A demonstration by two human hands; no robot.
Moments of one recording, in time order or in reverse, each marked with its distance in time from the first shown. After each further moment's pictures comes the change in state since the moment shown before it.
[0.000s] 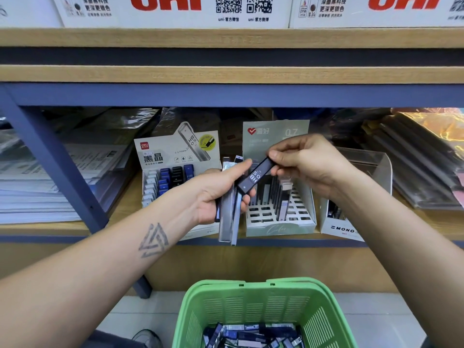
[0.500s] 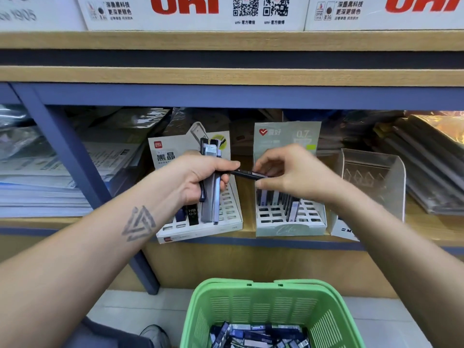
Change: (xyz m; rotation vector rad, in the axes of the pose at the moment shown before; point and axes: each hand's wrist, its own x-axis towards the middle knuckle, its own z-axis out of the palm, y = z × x) left_hand -0.010 0.029 -0.036 0.044 0.198 0.063; right_hand -0.012 -0.002 0.028 -0.797 -0.194 -0.323
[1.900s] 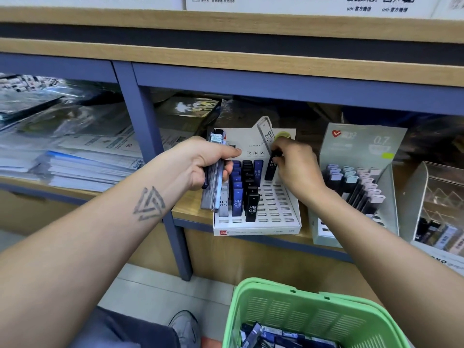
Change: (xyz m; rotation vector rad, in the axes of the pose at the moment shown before) left_hand -0.006 0.011 -0.113 0.039 0.185 0.009; right_hand 0.098 -0.021 0.112 -0.285 0.339 -0.095
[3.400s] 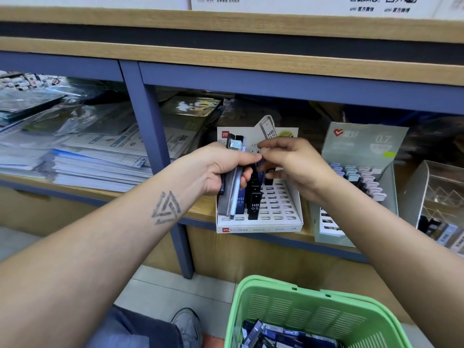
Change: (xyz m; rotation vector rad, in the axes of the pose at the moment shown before) left_hand -0.005 -0.012 0.019 -0.034 -0.130 0.039; right_hand -0.011 -0.038 -0.027 1.007 -0.293 0.434
